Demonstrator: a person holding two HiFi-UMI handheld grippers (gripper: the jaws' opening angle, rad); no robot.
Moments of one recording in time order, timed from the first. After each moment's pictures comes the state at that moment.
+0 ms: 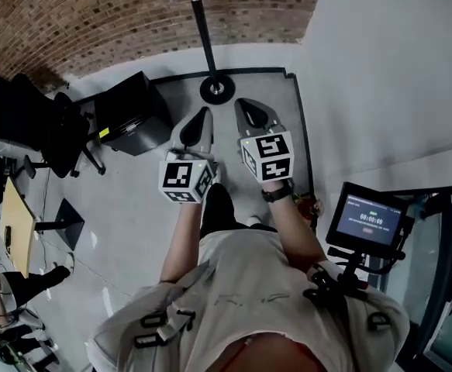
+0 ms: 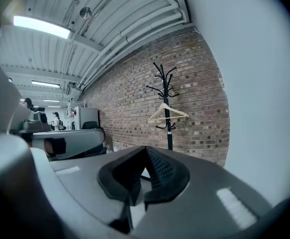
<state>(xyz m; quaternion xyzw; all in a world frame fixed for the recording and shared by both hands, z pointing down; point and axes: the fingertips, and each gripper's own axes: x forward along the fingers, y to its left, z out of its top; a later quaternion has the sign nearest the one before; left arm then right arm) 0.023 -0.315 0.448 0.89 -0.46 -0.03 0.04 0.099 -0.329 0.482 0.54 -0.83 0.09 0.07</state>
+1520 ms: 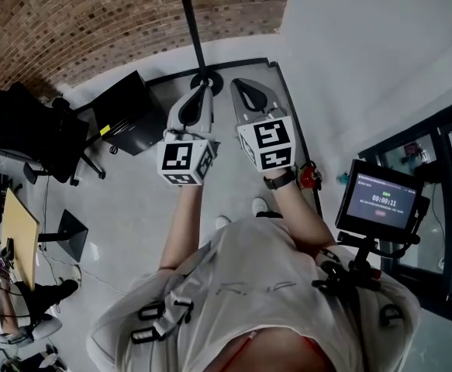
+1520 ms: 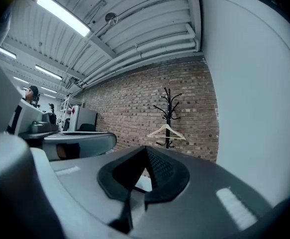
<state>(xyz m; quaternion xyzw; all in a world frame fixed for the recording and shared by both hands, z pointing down) -0.004 -0.226 0.381 0.91 -0.42 -0.06 0.00 0.058 -0.224 0.399 0.58 -0.81 0.00 0.06</state>
